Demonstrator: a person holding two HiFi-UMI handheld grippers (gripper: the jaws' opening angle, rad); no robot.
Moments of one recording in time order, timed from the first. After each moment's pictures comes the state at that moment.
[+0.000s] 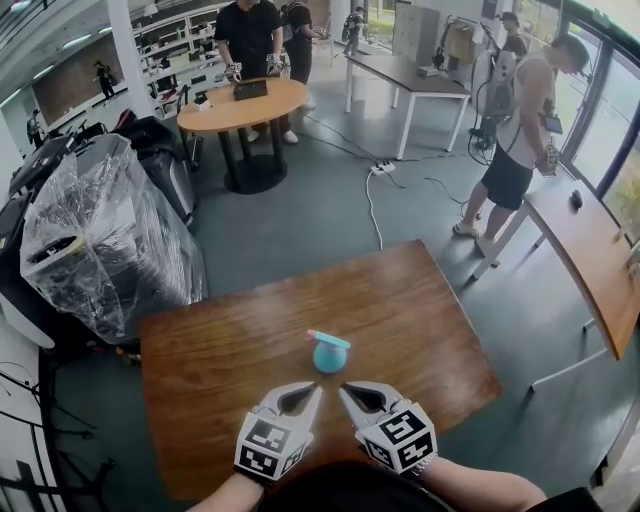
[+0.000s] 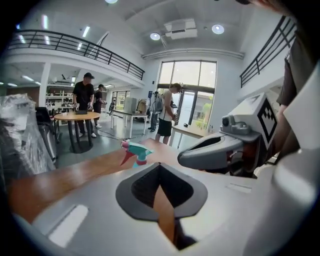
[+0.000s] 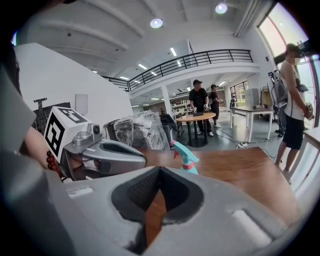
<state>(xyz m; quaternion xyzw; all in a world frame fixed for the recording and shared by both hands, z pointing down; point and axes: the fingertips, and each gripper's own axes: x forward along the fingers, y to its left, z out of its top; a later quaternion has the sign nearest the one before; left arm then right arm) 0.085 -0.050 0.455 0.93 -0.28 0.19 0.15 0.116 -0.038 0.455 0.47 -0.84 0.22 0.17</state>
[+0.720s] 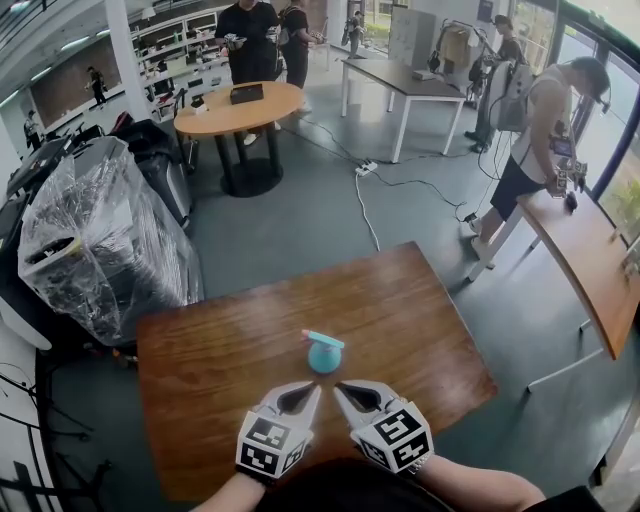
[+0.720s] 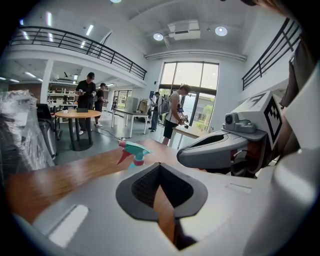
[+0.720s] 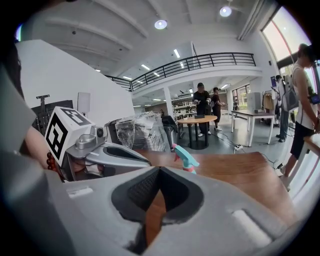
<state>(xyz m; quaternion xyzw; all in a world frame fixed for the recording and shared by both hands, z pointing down) 0.095 -0.047 0.456 0.92 -0.28 0.18 0.18 0.115 -0.038 0.446 0.47 -0.84 0.20 0.17</state>
